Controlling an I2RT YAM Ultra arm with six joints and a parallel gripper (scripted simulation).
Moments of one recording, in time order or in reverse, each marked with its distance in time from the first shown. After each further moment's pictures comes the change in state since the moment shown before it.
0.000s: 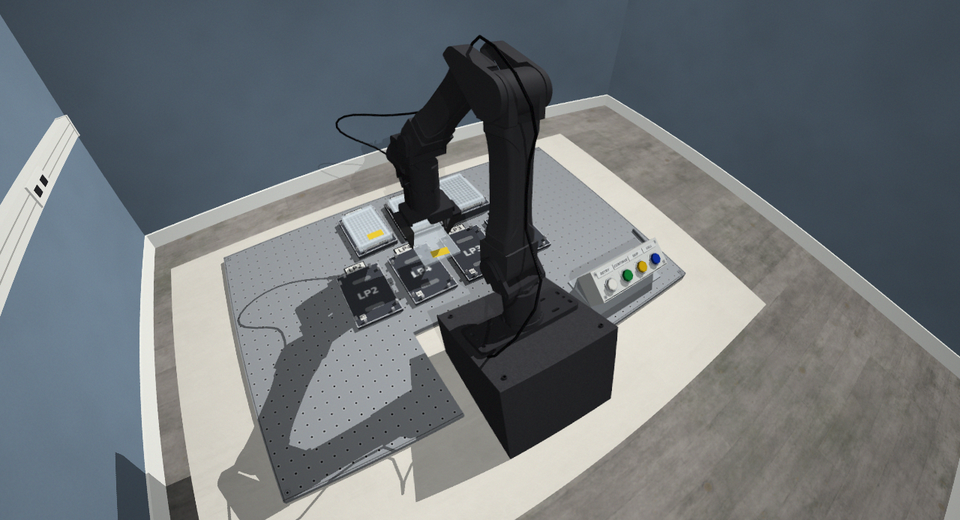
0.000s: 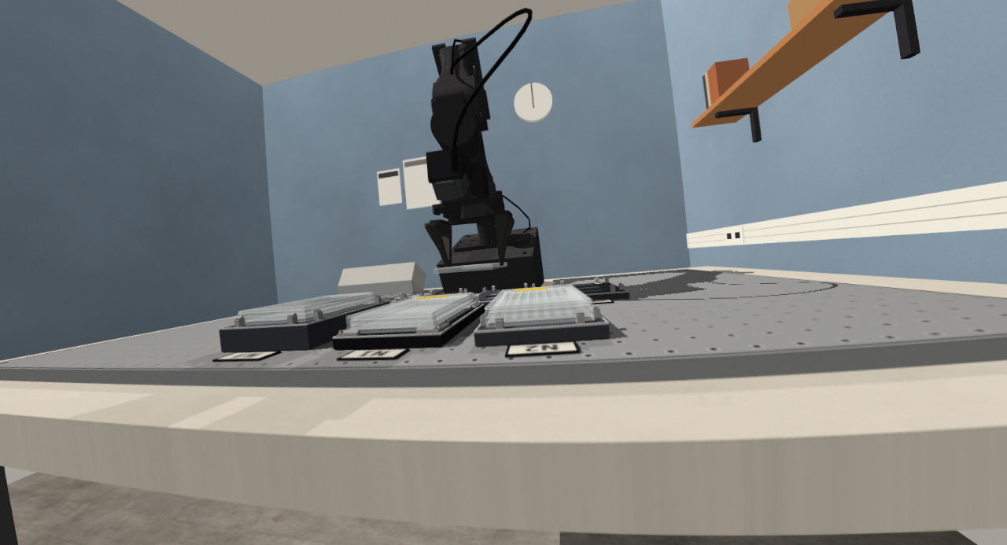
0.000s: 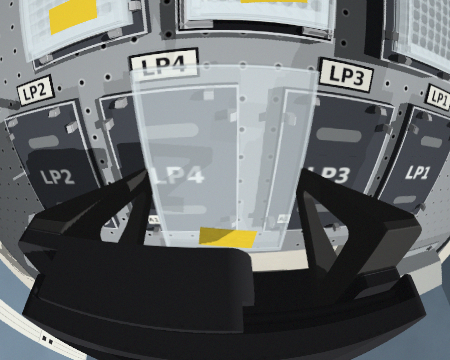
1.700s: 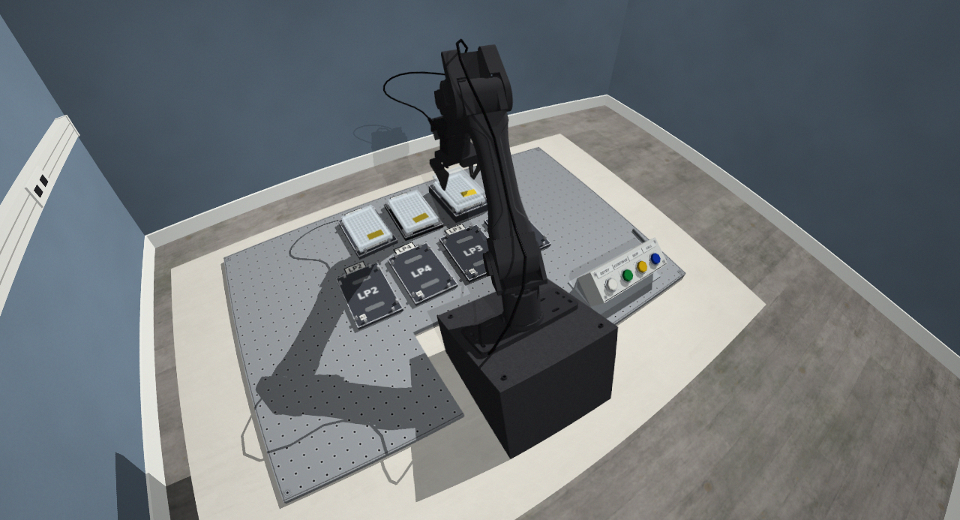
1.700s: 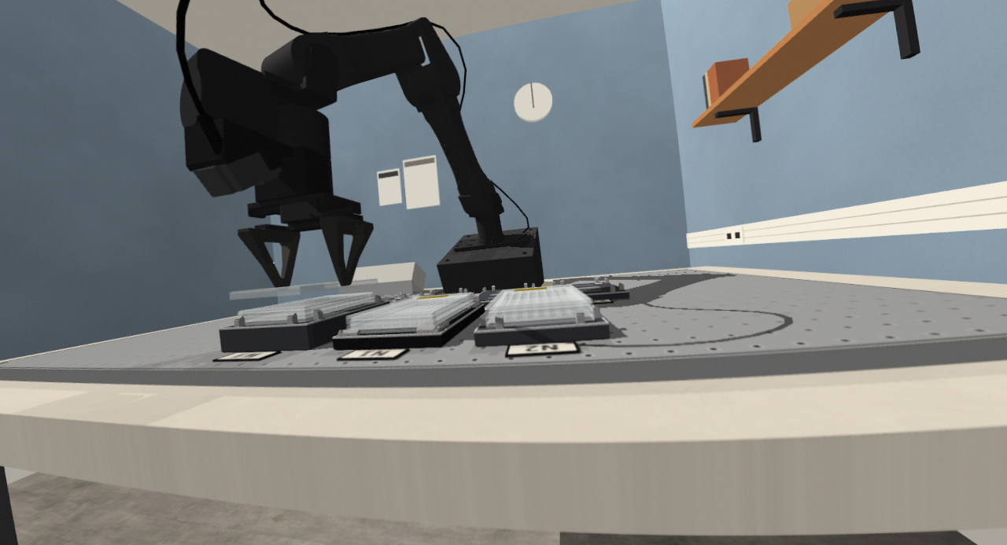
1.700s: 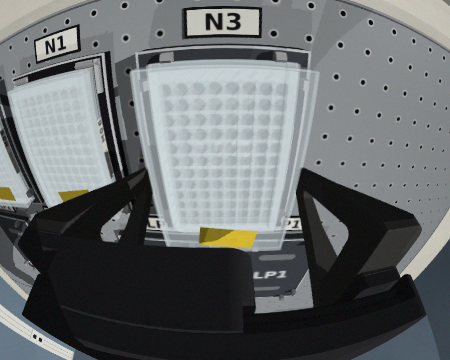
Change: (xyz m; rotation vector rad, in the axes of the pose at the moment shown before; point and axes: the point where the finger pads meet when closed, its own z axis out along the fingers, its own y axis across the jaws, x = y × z) arm -0.151 -0.156 0.005 -0.009 -0.017 -0.028
